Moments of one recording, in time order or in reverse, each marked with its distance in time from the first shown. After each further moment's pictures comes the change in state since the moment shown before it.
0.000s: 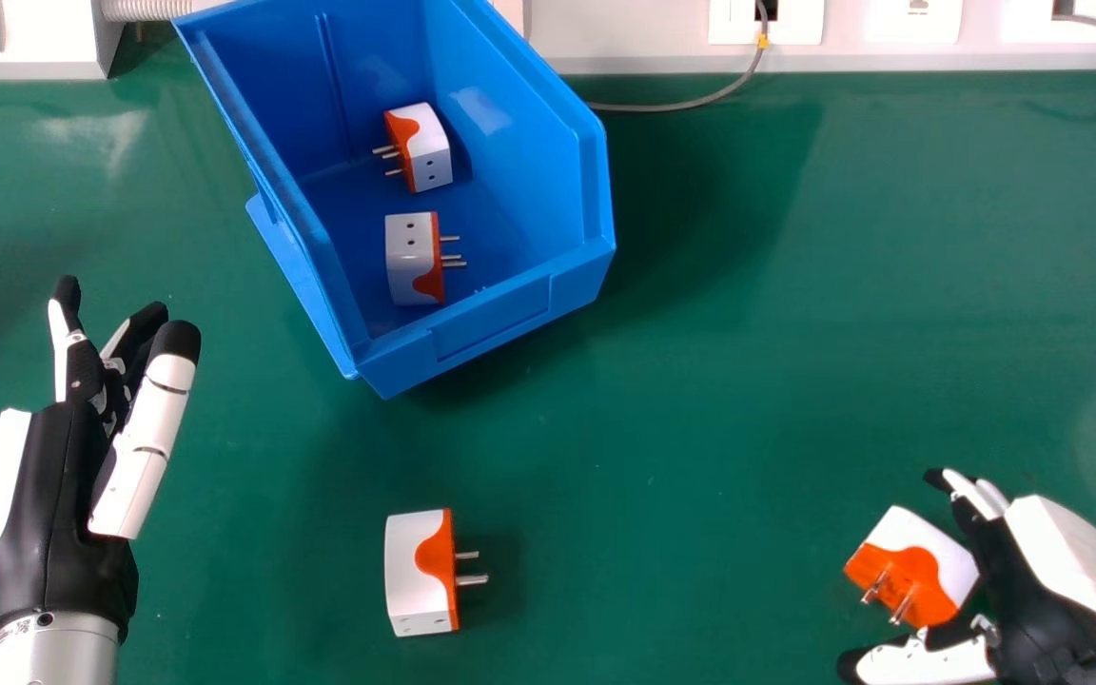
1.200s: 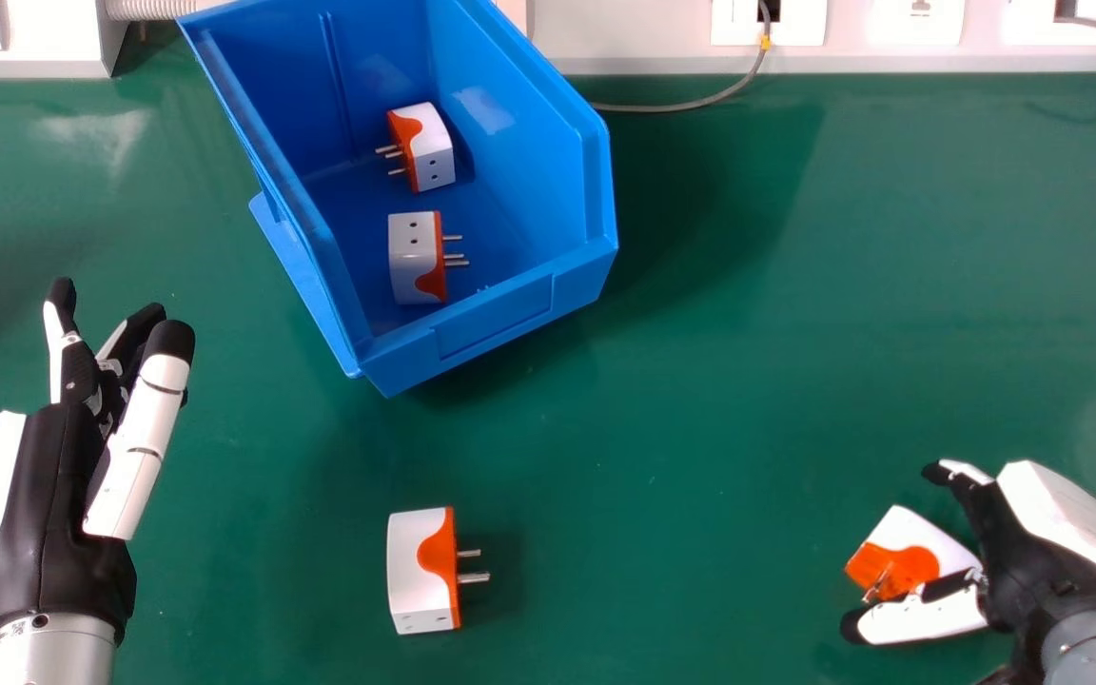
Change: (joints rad) left arm 0.003 0.001 0.003 -0.007 -0.022 0.009 -0.003; right arm -0.164 -0.060 0.082 0.087 -0.048 0.184 0.073
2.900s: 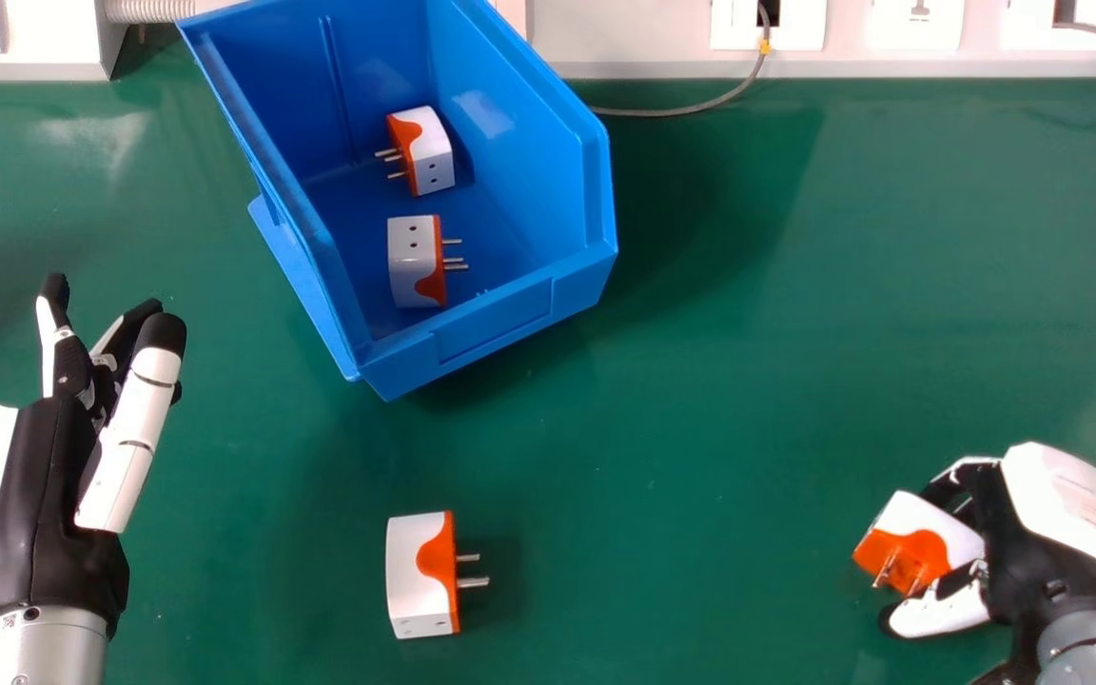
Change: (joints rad) left arm -0.012 0.022 0.007 0.002 -0.015 0.016 0.001; right arm -0.005 -0.063 0.040 0.123 0.020 -0.103 -0.204
